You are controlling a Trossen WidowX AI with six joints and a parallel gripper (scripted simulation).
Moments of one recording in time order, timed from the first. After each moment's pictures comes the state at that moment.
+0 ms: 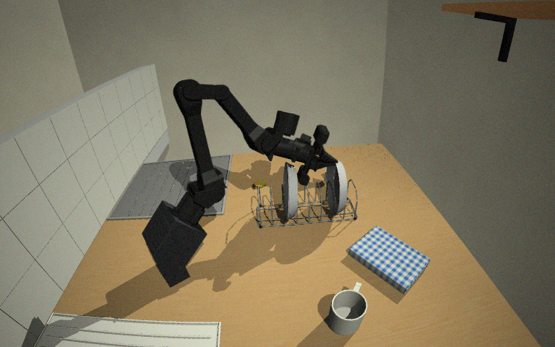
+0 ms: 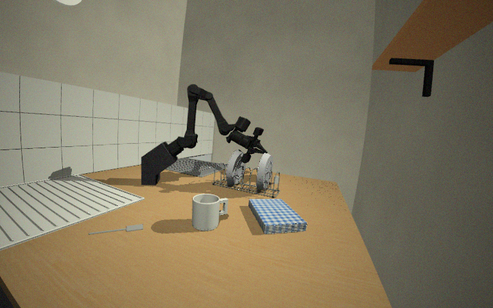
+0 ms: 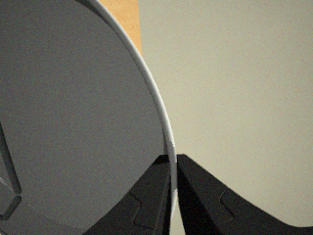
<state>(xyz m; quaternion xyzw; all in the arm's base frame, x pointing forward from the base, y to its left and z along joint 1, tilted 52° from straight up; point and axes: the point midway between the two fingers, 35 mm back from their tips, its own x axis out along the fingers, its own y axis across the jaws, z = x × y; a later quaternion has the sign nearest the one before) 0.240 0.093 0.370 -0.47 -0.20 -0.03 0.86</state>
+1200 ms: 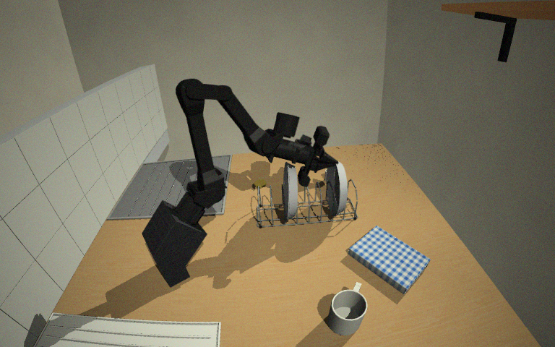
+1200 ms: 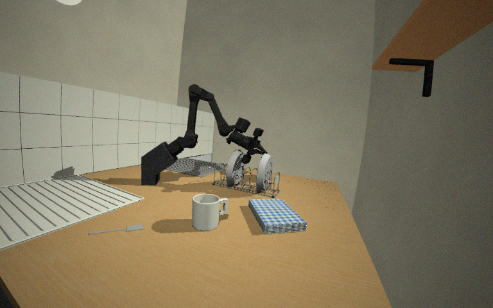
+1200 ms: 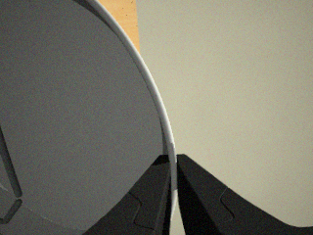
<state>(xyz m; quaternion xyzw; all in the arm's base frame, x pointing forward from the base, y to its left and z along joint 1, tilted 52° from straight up) 0.243 0.094 0.368 -0.47 -0.20 -0.03 0.86</state>
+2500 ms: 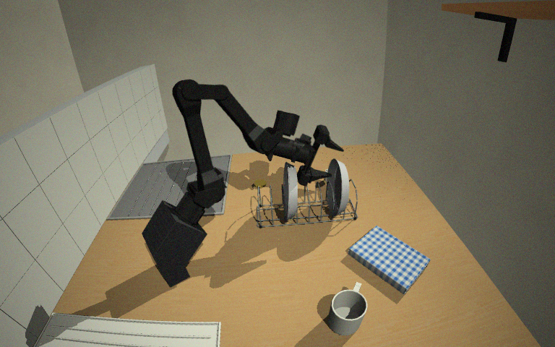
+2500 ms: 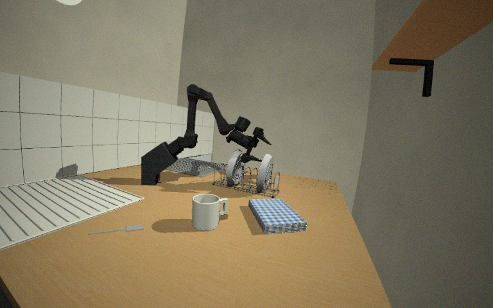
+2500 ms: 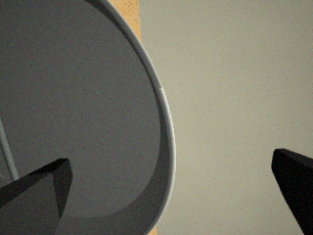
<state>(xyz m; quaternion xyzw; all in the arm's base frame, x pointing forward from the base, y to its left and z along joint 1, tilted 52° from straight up) 0.240 0.090 0.368 -0.47 -0.20 -0.03 0.86</state>
